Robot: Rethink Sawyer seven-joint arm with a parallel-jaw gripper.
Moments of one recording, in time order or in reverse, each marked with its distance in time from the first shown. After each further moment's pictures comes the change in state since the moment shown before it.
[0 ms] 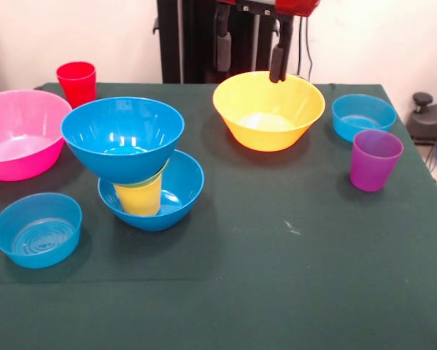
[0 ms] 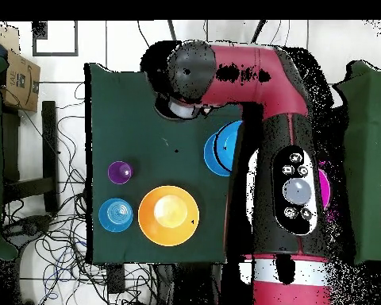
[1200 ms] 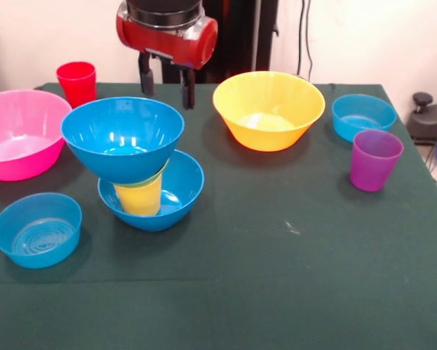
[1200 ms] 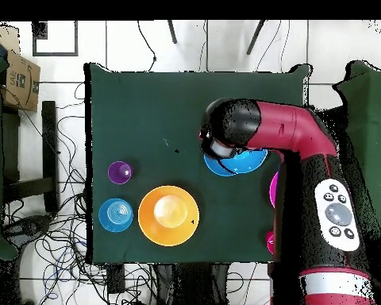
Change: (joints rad) arm -0.159 -0.018 0.006 0.290 -0.060 -0.173 0.000
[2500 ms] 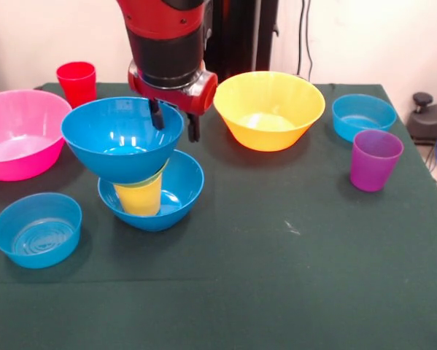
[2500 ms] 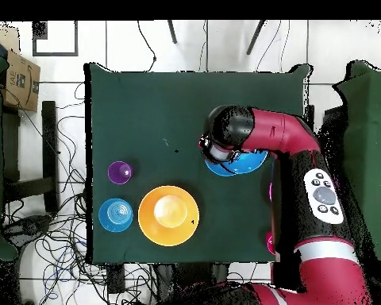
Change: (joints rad) arm -0.020 0.140 0.001 -0.015 -0.016 -0.001 0.000
